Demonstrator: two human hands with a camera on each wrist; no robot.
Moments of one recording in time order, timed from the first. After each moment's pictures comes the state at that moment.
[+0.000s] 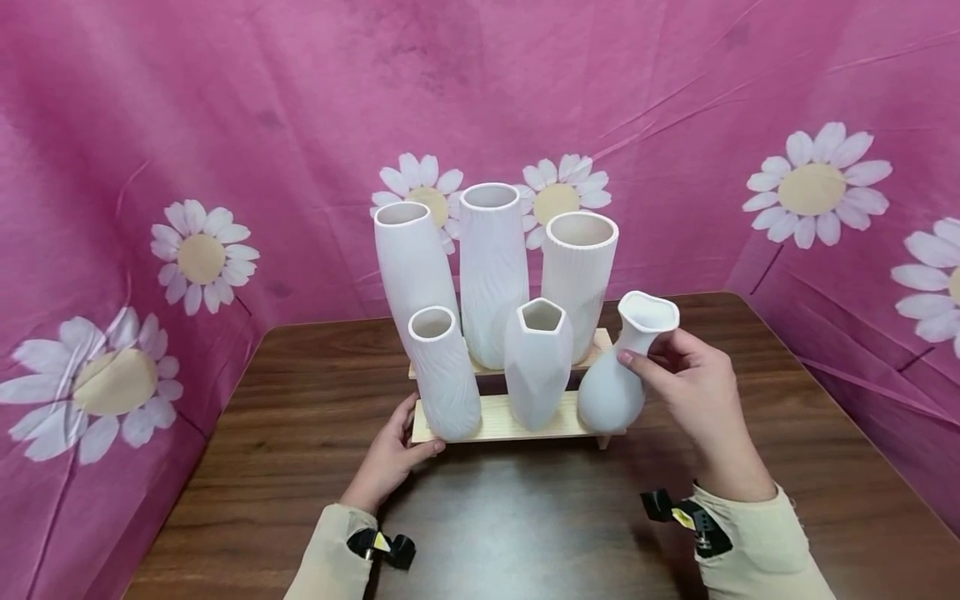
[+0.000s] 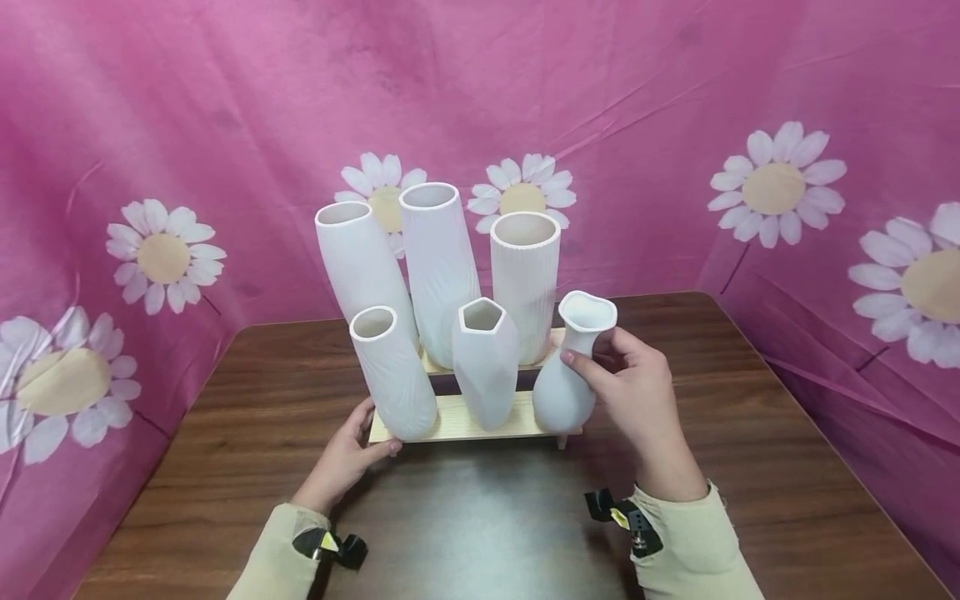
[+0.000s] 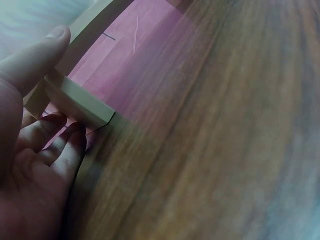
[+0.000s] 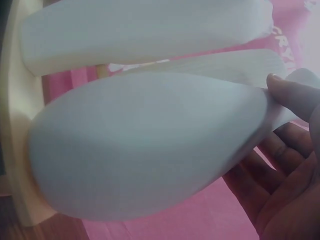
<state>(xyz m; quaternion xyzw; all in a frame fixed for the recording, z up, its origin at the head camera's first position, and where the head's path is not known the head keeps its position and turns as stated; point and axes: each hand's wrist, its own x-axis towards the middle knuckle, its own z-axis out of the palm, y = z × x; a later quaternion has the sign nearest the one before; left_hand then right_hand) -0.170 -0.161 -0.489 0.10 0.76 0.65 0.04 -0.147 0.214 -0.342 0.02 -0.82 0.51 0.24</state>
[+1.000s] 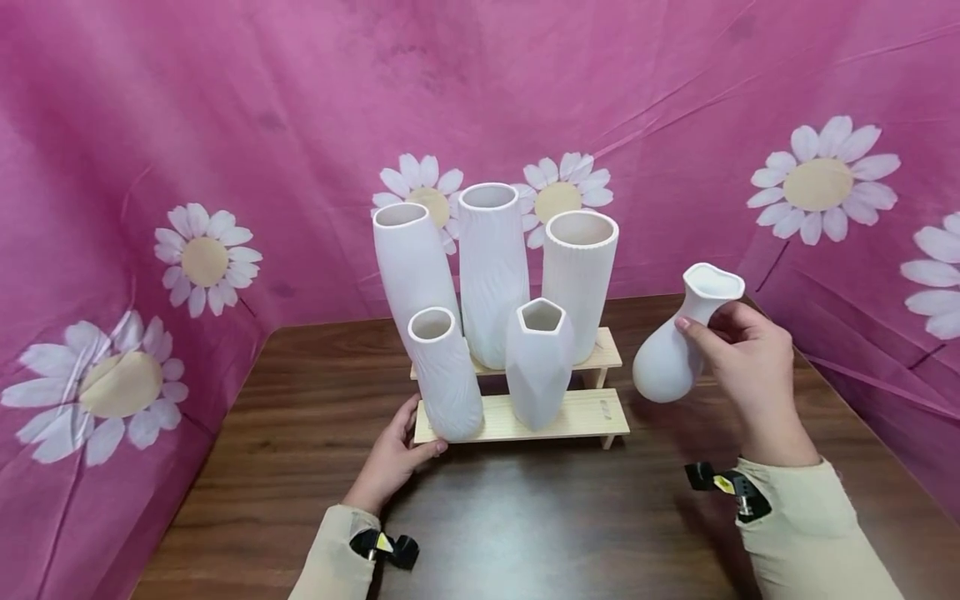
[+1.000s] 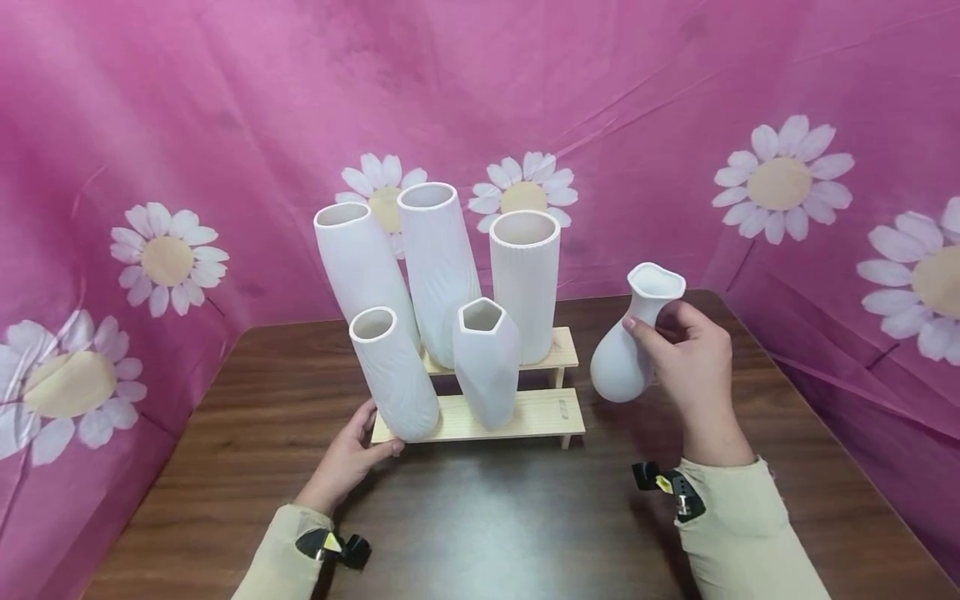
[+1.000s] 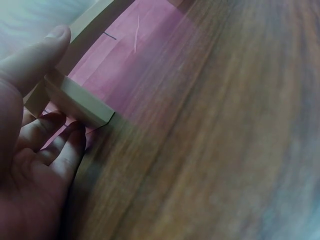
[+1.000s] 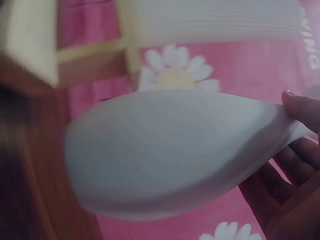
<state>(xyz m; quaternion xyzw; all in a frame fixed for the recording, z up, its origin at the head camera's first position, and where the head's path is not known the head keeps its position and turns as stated) -0.172 -0.161 -0.489 0.08 0.76 0.65 0.05 -0.177 0.272 -0.346 -0.09 -0.80 0.51 0.29</state>
